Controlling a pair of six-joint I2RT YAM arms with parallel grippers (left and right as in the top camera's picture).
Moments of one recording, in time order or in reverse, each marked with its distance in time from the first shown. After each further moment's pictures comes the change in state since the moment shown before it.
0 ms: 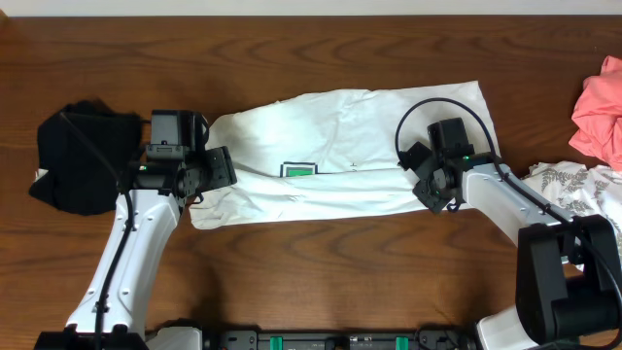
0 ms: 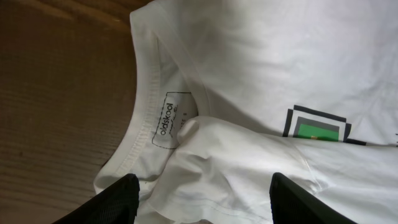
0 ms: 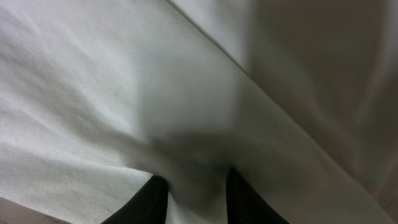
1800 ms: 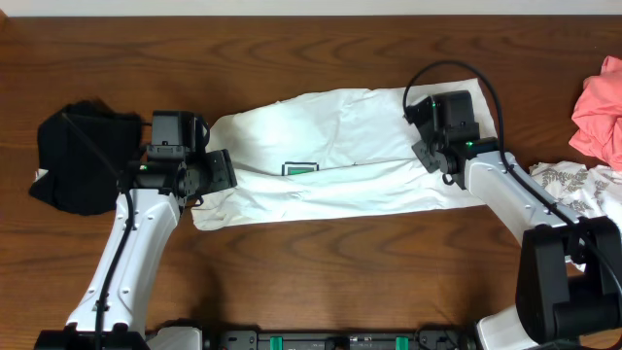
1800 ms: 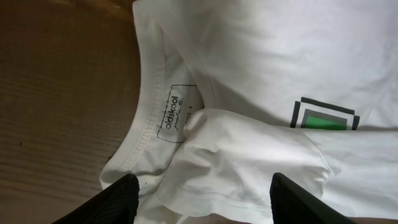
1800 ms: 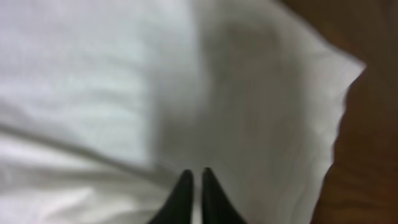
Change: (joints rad) left arm 0.000 0.003 0.000 -0.028 0.000 0.000; right arm 0.000 0.000 0.111 0.232 0.080 0.137
